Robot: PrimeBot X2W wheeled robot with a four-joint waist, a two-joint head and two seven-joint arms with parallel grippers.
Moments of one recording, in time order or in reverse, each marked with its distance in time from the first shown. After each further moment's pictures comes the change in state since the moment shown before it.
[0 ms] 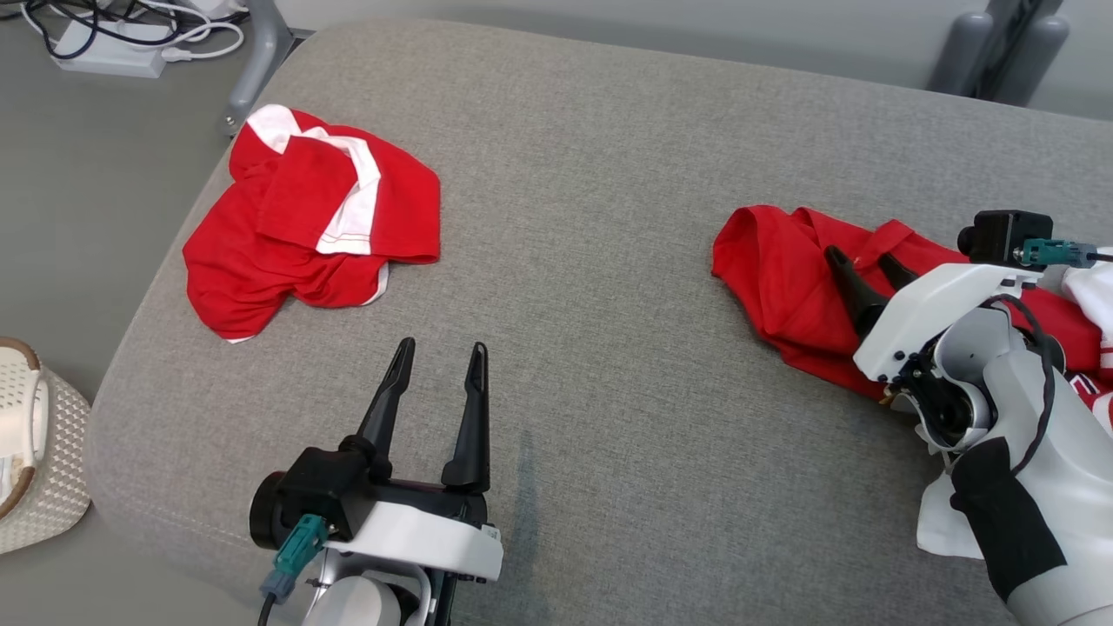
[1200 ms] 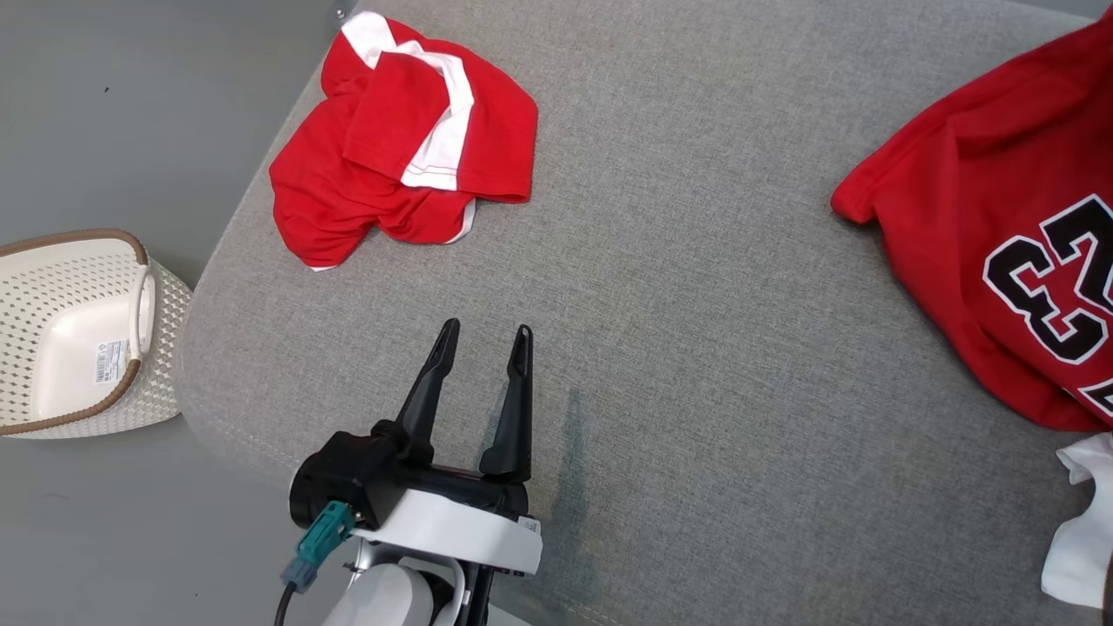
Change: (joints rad) left arm -0.041 0.000 -0.096 -0.047 -0.092 0.039 0.000; right arm -0.589 -0.185 -0.085 0.340 -0.332 0.000 -0.196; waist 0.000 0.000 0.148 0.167
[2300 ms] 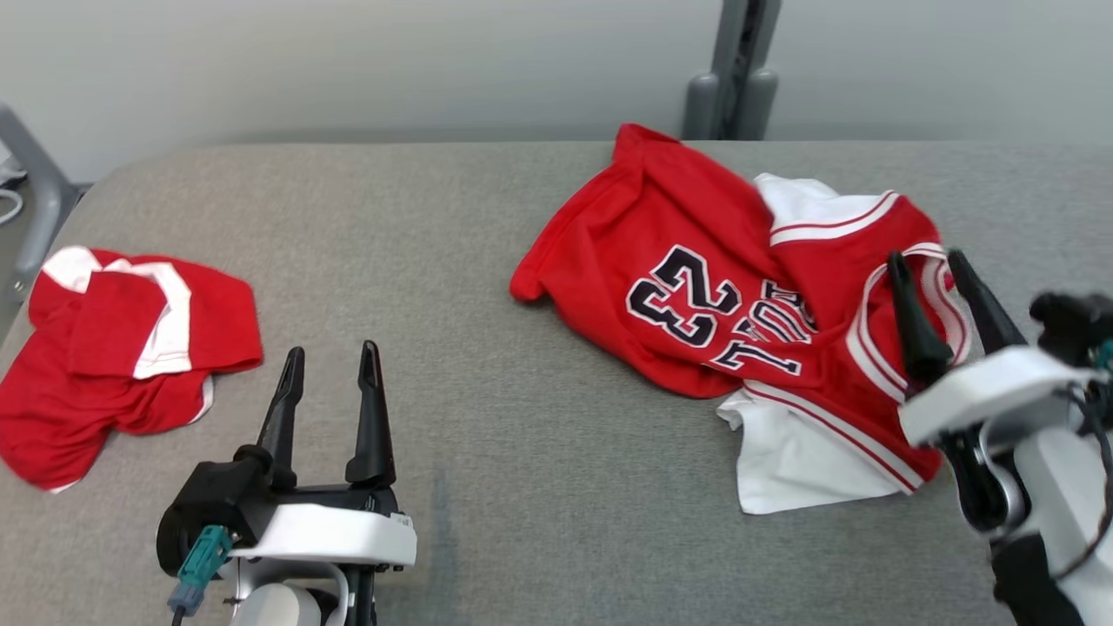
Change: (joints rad) left arm 0.086 -0.001 0.286 0.048 0.121 -0.053 0.000; right arm 0.775 0.093 0.129 -0.543 0.293 0.000 -0.175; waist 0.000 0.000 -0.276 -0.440
